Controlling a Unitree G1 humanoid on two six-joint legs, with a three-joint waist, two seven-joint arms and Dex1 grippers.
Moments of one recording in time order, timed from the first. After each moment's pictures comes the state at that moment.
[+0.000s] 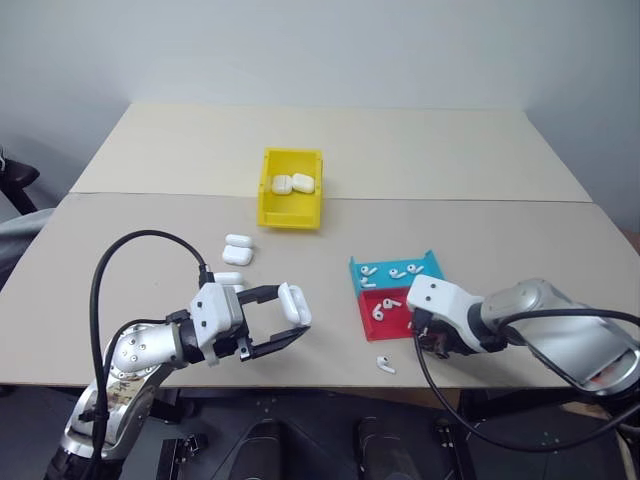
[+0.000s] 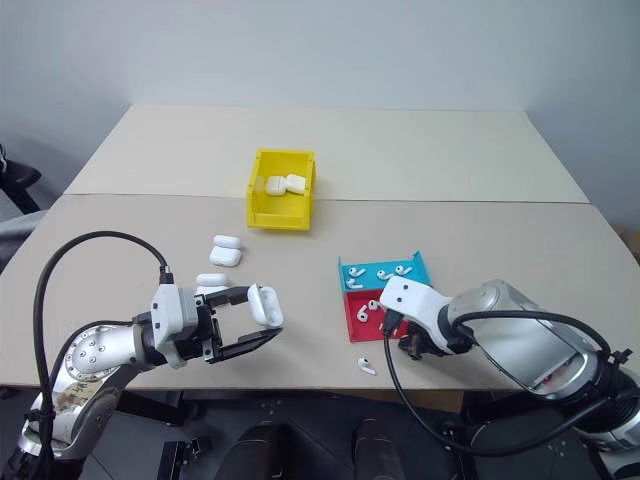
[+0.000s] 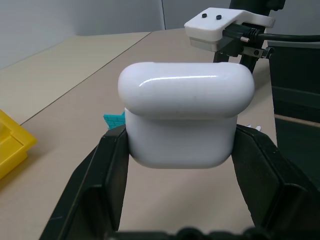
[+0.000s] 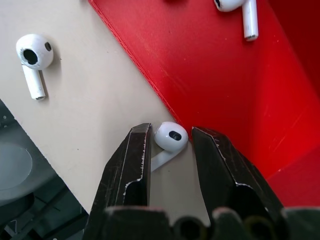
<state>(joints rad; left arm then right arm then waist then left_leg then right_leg) 0.00 0.64 0.00 -0.49 -0.45 0.16 -0.91 -0.56 -1.01 0.45 -0.64 0.33 1.42 0.78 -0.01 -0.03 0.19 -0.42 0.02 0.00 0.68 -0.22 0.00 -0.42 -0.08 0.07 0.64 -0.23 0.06</state>
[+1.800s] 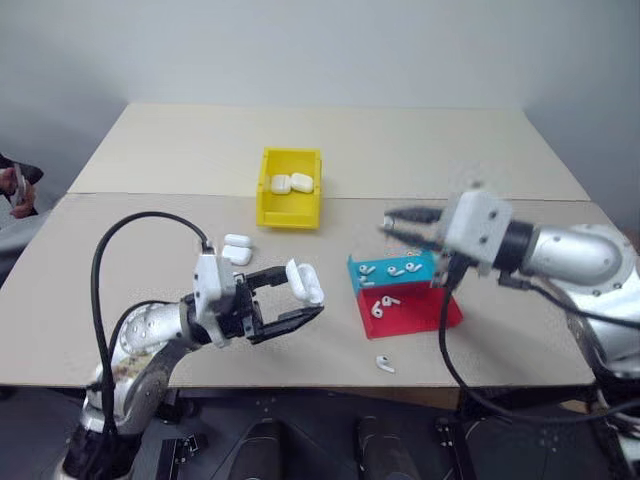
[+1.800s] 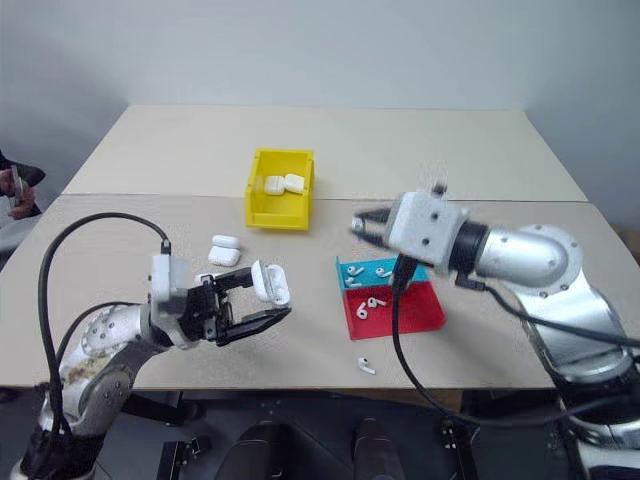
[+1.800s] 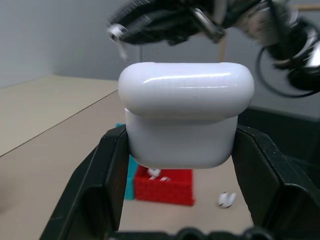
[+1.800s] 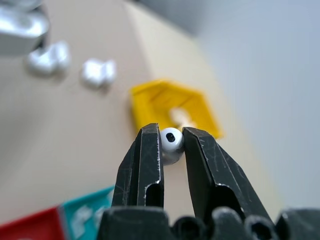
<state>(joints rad) -0.19 0.57 0.01 -0.41 -0.74 0.31 -1.03 -0.57 -0.81 -0.02 -0.46 0.32 0.28 0.81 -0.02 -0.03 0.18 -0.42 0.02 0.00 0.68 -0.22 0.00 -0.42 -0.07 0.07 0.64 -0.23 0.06</state>
